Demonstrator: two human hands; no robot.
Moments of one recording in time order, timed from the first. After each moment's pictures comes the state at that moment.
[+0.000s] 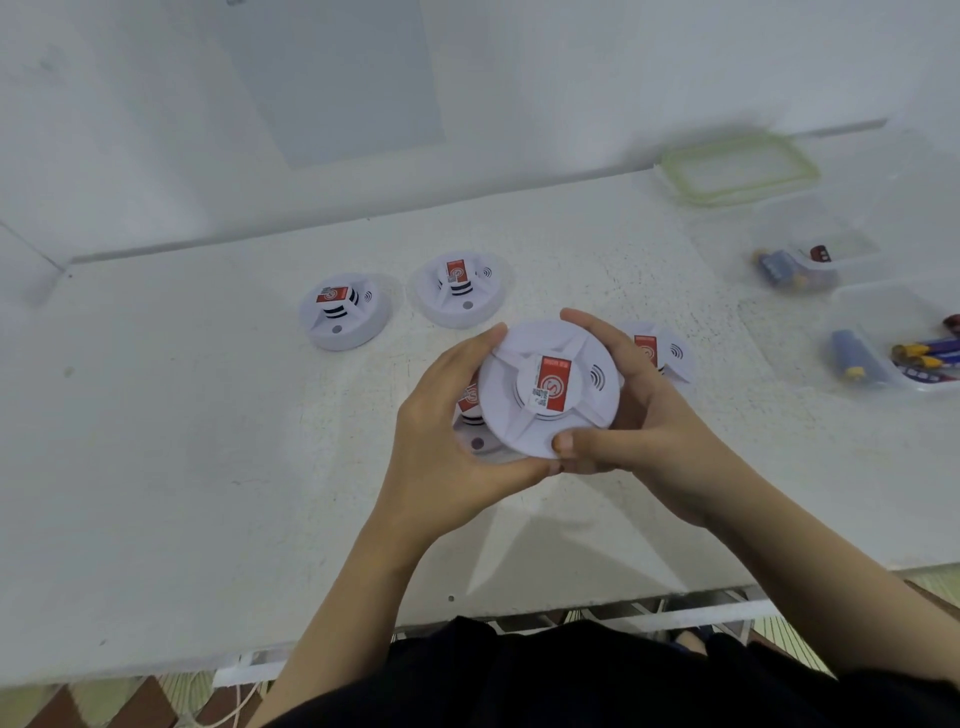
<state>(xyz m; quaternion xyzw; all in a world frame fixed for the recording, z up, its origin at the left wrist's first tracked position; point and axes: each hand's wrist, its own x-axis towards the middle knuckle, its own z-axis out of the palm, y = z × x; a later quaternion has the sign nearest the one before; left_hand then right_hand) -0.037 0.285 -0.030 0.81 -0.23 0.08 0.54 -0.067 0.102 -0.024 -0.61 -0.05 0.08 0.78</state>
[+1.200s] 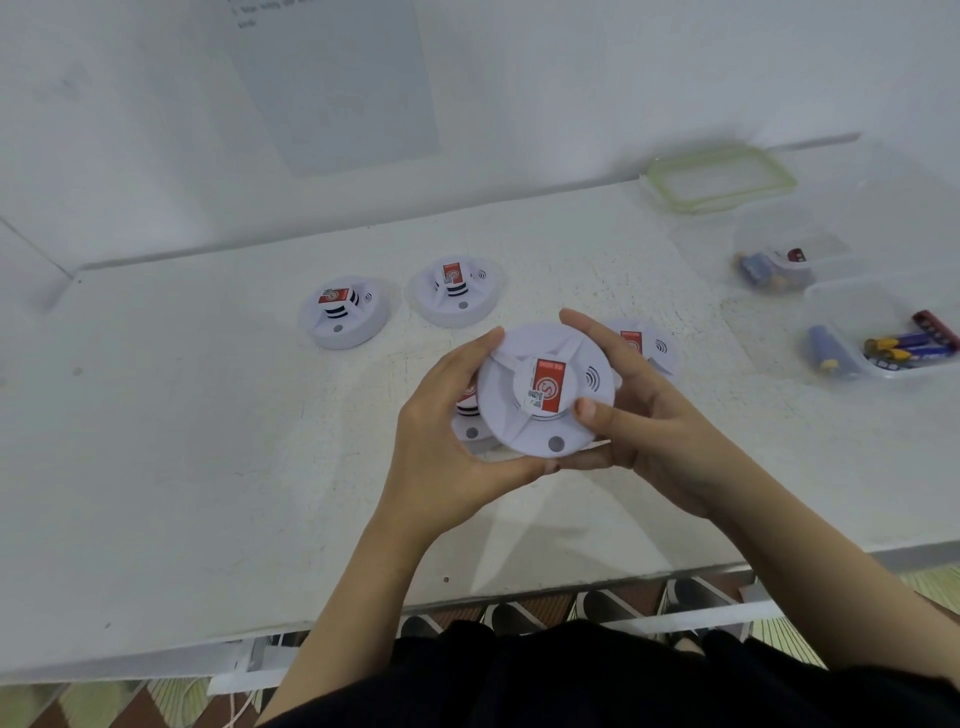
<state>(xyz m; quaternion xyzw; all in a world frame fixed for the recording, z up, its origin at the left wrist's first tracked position) -0.051 0.284 -0.027 0.81 -0.25 0.08 0.52 -0.081 0.094 -0.022 -0.60 -0.06 0.10 0.79</state>
